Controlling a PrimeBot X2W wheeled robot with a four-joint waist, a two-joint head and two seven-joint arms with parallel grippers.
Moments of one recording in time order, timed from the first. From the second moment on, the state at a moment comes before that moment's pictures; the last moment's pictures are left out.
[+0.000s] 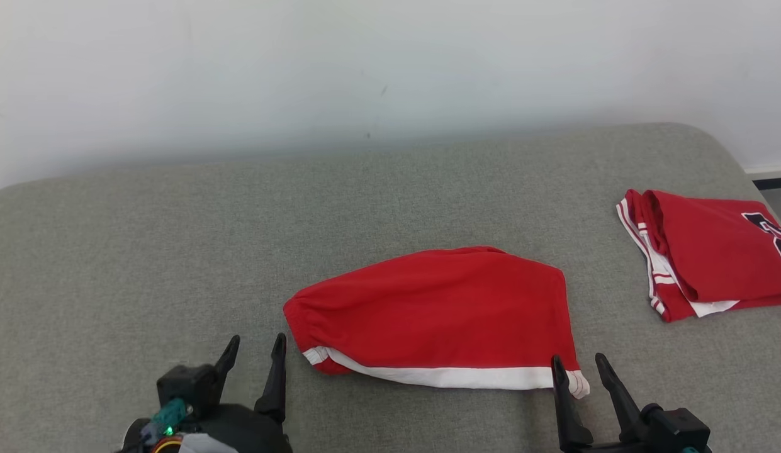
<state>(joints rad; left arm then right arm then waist) -0.33 0.34 -0.65 0.37 -0.84 0.20 -0.22 0.04 -0.05 0.02 0.23 0.21 0.13 -0.26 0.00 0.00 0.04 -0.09</state>
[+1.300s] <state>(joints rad) 0.23 0.10 -0.02 0.09 -0.15 0.01 -0.26 0.11 -0.05 -0.04 0.25 0.19 0.13 -0.26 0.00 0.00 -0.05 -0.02</state>
